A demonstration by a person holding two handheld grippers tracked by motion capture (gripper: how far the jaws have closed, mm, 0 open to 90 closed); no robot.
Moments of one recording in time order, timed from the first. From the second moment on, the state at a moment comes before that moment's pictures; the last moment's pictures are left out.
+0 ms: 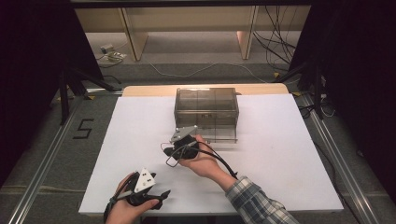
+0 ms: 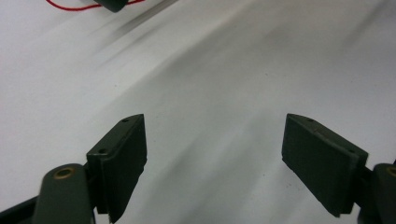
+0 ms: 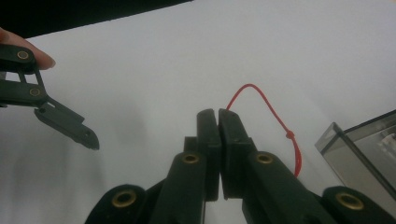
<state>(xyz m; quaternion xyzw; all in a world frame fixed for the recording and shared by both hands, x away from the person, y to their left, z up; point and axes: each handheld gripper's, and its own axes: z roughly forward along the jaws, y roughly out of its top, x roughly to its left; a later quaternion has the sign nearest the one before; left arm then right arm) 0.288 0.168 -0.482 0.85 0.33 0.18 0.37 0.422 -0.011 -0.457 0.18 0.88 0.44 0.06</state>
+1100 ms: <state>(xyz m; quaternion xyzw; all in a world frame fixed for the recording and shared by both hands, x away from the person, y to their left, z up) 0.288 0.168 -0.482 0.85 0.33 0.19 0.37 0.434 -0.024 -0.441 0.20 0.87 0.45 0.07</state>
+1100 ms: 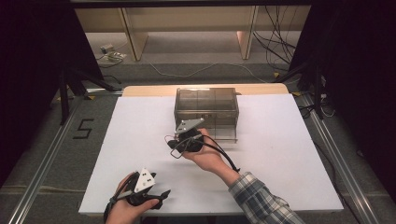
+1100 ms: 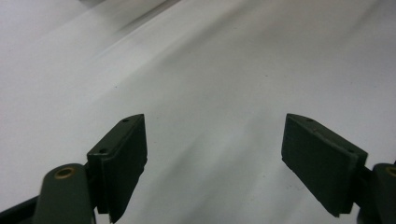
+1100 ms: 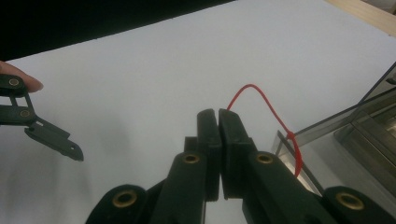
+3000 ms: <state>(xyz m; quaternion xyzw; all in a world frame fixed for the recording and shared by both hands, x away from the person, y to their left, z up) 0.288 0.167 -0.481 0.85 0.34 0.19 0.37 0.468 -0.043 -0.433 0.25 0.86 0.44 0.08</state>
